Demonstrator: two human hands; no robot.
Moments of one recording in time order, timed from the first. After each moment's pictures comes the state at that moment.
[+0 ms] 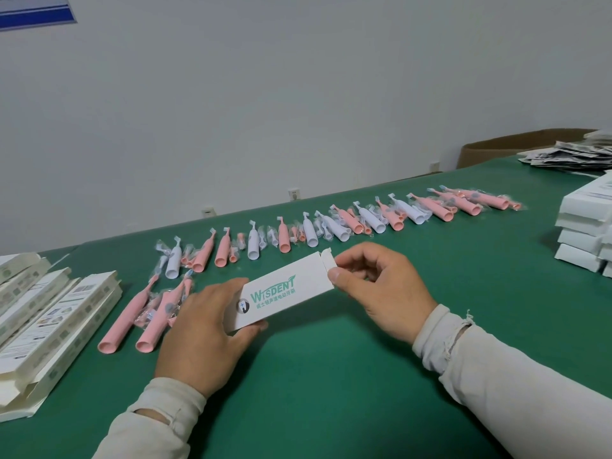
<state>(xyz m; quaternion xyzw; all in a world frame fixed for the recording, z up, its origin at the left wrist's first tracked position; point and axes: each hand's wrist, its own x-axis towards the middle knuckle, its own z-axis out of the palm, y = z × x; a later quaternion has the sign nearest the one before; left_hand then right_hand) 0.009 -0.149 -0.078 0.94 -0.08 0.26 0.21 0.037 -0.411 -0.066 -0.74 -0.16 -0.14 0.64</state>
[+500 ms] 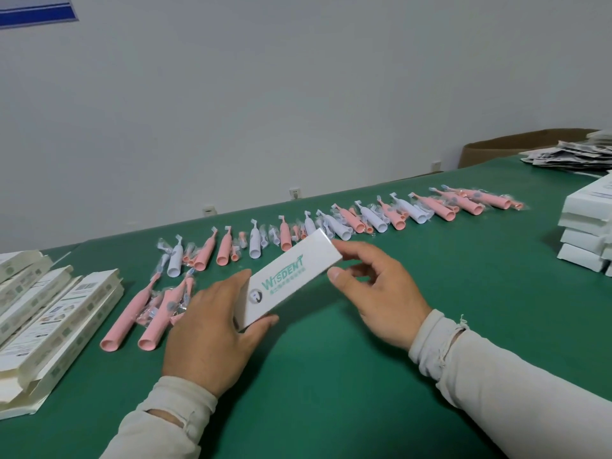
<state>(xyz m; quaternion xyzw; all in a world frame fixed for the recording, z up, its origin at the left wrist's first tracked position) 0.000 -0.165 -0.069 0.95 -0.06 0.26 0.16 0.036 -0.402 -0.073 -0.74 -0.19 -0.17 0.63</state>
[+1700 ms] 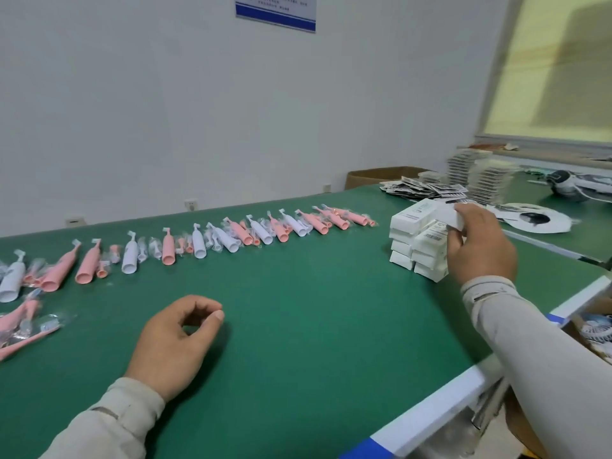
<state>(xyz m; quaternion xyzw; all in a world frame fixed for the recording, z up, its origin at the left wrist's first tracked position) 0.012 -0.259 -0.096 0.82 -0.13 0.15 0.53 -0.025 -0.688 -0.033 -0.84 0.22 -0.48 0.10</state>
